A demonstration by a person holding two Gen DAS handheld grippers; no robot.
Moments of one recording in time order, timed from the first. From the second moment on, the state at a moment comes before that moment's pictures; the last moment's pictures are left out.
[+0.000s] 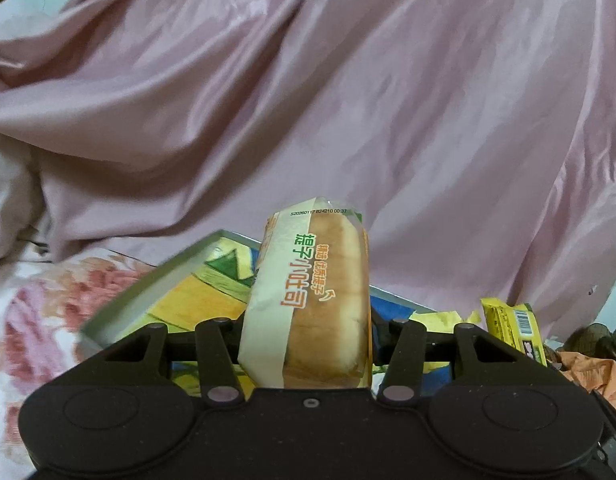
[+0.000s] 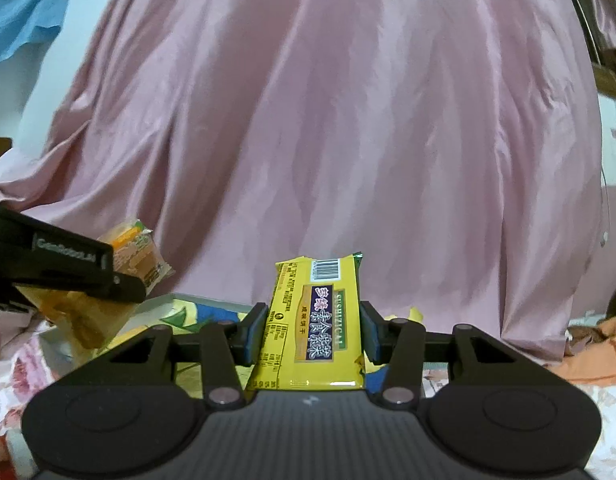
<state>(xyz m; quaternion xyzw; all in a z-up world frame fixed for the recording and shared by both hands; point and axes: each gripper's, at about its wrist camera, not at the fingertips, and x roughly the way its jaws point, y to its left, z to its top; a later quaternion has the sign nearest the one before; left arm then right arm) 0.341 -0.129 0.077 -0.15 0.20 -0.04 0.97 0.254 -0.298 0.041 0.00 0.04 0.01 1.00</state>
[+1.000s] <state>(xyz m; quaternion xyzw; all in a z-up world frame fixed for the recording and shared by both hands) 0.351 -0.157 0.018 -0.13 0.25 -0.05 0.96 0.285 -0.309 -0.004 0.02 0.17 0.01 0.99</state>
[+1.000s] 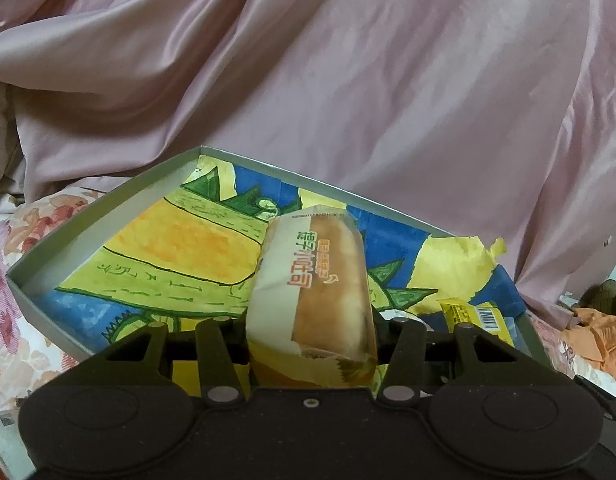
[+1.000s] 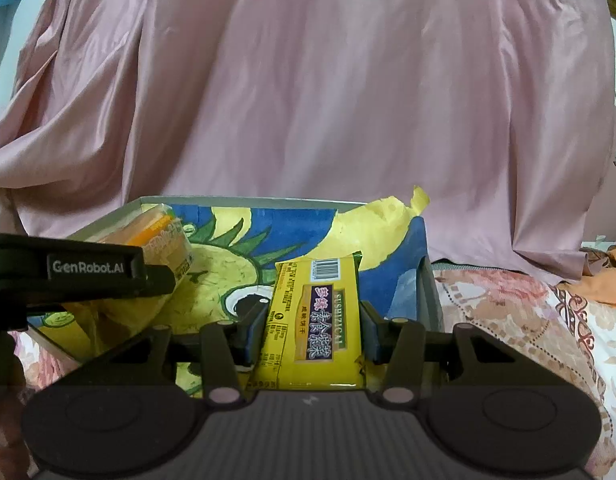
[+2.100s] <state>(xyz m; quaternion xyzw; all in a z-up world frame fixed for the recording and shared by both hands) 0.245 -0.125 0.082 -0.11 0.15 -0.04 0.98 0.188 -0.308 0.031 0.03 0.02 -0.02 1.00</state>
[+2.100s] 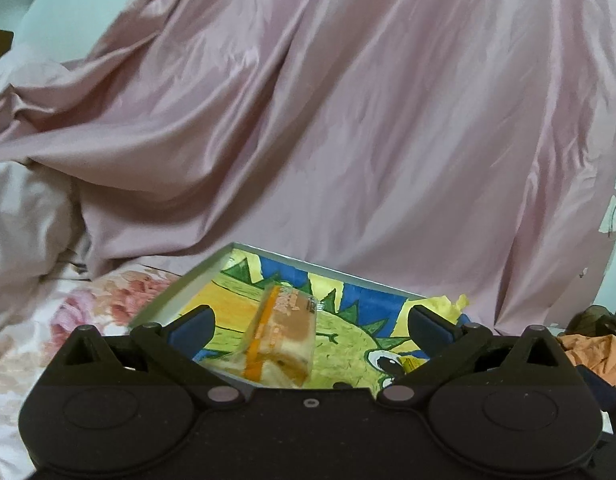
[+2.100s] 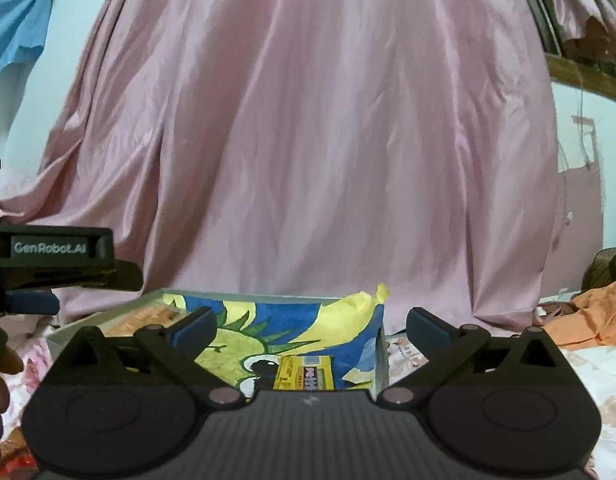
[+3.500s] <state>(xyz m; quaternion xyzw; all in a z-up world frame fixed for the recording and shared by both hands) 0.053 -0.033 -0.014 -0.04 0.28 -0.03 0.96 0.065 -0.251 -0.018 0.05 0.32 0.01 0.95</state>
